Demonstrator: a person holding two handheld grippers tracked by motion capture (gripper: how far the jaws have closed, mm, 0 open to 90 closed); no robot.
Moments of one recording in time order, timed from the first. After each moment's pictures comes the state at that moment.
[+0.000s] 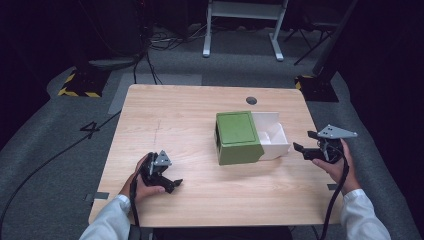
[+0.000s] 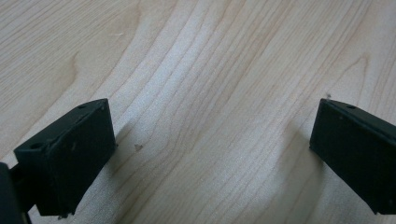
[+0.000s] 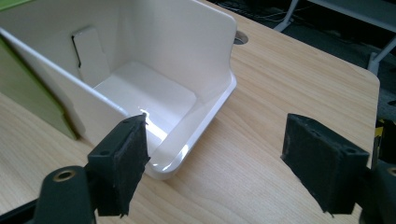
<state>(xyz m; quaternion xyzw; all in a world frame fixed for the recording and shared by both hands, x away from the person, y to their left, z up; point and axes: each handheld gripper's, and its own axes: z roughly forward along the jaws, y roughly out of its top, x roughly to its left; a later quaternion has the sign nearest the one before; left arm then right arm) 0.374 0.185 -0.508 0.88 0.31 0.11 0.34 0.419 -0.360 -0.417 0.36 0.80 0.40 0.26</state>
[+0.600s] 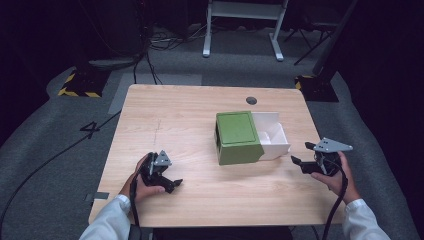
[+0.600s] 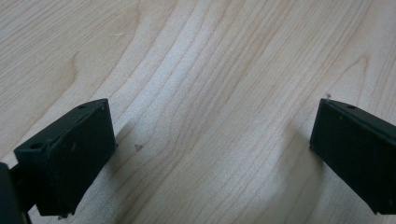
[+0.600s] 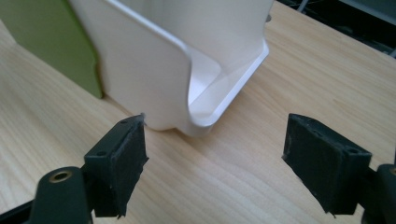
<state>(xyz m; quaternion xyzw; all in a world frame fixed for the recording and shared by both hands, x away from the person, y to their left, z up) 0.374 0.185 -0.508 0.88 0.31 0.11 0.34 0.391 -0.354 -0.439 0.34 0.82 0.38 0.26</state>
